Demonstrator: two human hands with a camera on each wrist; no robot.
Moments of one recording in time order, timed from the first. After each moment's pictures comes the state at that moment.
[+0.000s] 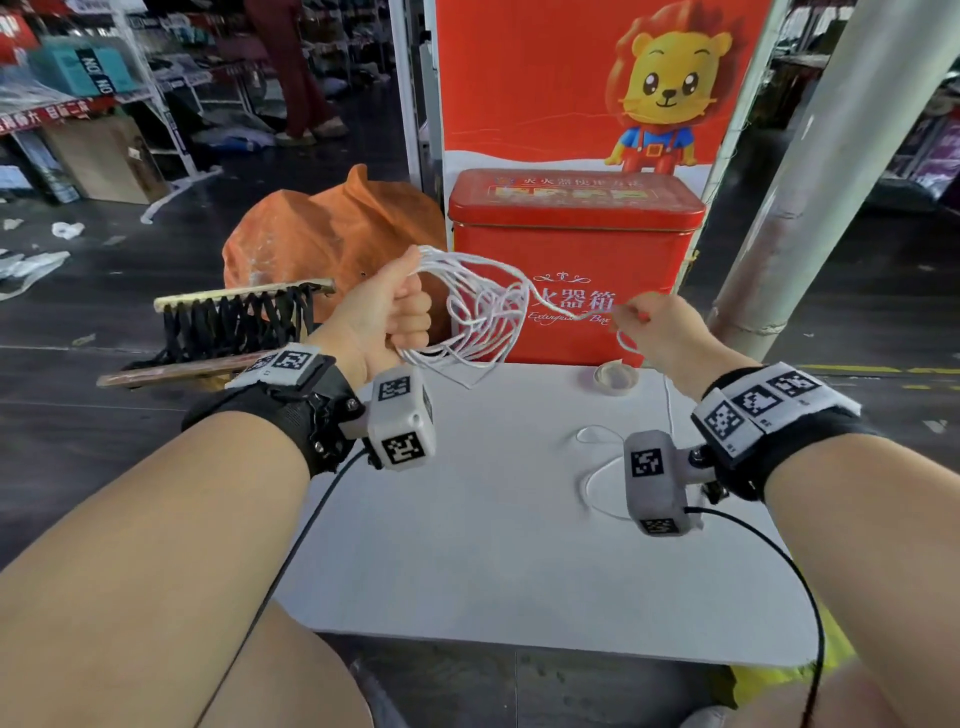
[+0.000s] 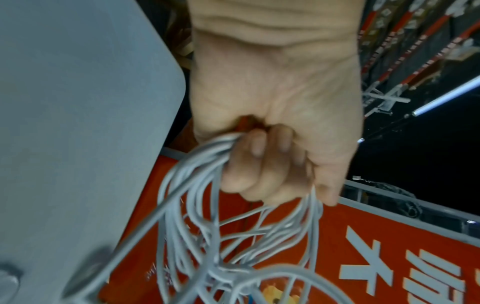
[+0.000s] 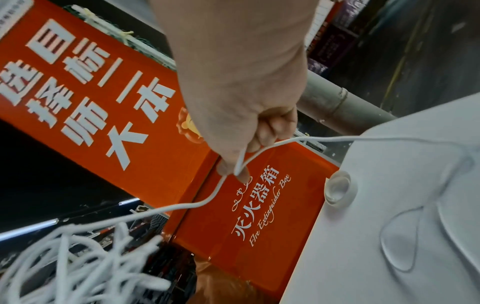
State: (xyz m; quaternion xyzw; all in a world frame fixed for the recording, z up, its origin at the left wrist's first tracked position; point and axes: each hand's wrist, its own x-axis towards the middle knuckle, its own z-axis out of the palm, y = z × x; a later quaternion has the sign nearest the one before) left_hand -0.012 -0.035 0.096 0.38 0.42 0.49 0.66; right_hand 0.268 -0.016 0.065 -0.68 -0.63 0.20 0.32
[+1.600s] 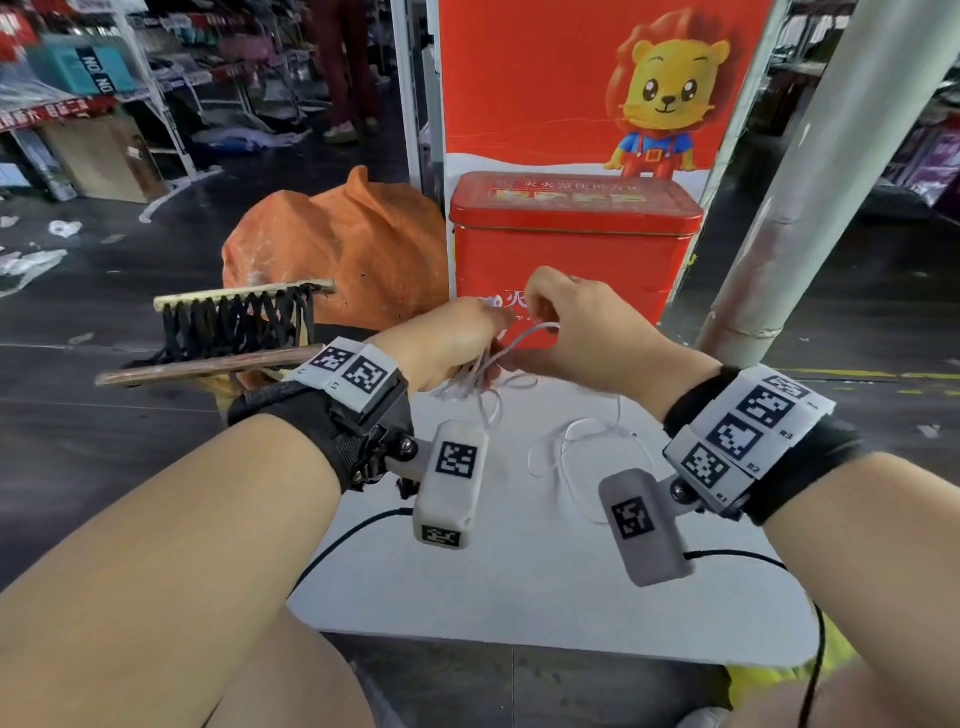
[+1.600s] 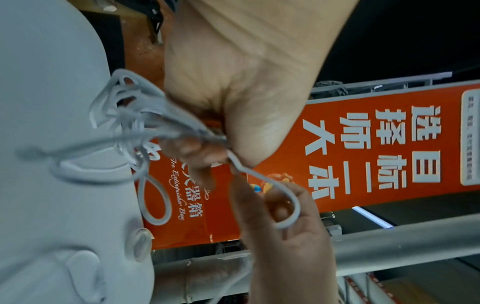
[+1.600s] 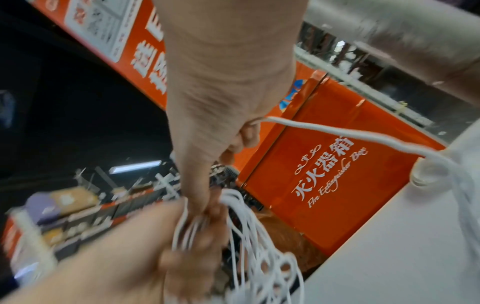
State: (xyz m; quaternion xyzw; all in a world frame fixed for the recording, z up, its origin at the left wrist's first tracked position) left_hand 0.050 -0.058 0.105 0.56 0.57 0.29 0.53; right_hand 0.203 -0.064 0.106 -0.45 -0.85 0.06 0.25
